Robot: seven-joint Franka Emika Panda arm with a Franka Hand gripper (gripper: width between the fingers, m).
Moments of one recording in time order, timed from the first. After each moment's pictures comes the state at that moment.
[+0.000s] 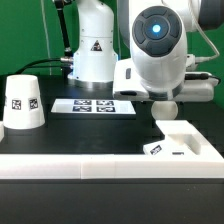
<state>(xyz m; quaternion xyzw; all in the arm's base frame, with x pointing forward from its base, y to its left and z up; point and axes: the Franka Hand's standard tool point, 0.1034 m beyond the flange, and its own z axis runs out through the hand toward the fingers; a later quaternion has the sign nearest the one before) 0.422 0.127 0.036 -0.88 0.10 0.45 0.10</state>
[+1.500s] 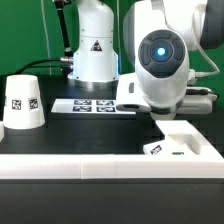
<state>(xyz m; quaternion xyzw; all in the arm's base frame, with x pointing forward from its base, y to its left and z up) 0.408 0.131 0.010 -0.88 0.10 0.45 0.10</state>
